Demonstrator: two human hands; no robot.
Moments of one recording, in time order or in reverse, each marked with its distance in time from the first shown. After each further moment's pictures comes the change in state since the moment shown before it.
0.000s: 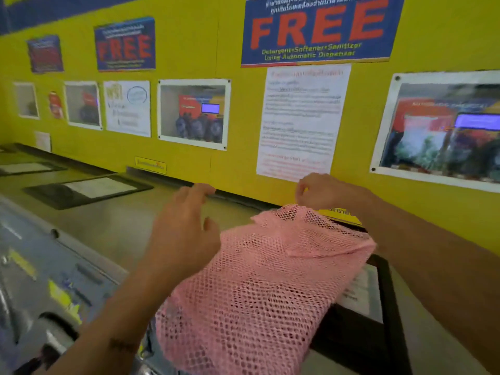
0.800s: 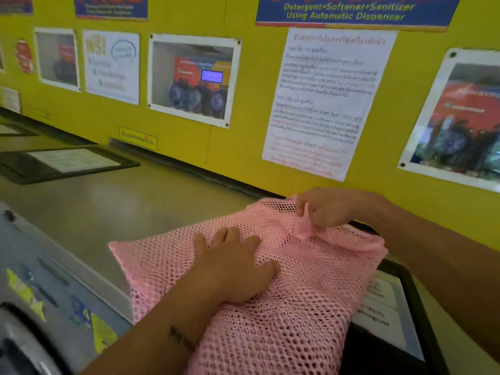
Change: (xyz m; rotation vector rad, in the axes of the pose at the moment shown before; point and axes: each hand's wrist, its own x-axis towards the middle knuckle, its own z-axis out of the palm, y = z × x) left_hand 0.011 -0.011 0.100 0.310 -0.736 -0.007; right_hand 0.027 -0.004 0.029 -0.146 -0.323 0.001
